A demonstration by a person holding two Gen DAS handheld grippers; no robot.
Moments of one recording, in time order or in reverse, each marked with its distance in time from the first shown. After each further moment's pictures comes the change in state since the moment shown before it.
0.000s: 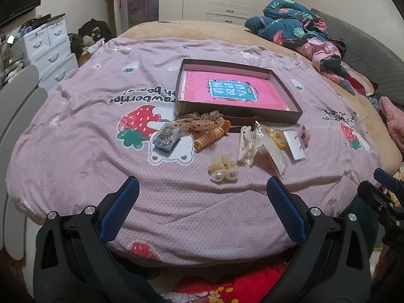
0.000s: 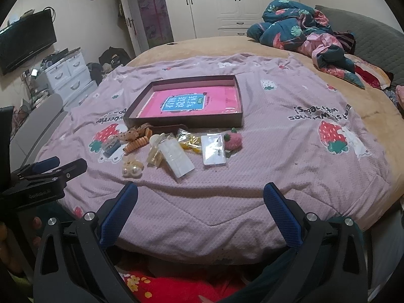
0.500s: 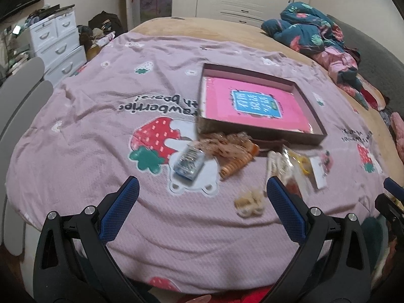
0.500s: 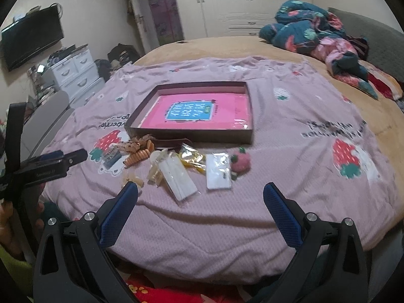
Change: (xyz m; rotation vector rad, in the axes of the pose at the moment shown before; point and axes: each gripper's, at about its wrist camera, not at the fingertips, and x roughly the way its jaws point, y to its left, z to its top) left arm 0.034 0.041 0.040 -0.071 0.017 0.030; right arm 0.034 0.000 0.043 -0.053 0.024 0.072
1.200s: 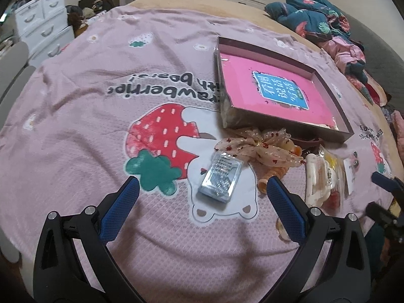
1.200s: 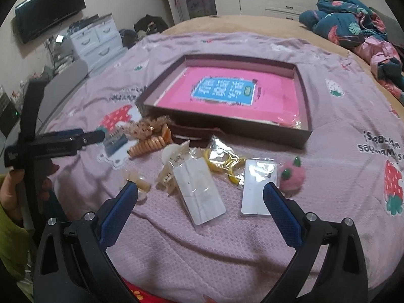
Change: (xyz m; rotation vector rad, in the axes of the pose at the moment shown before) left arm 0.079 0.044 0.014 0.003 0.118 -0.069; right arm 0.100 0.022 0.012 -0.124 0.152 0.131
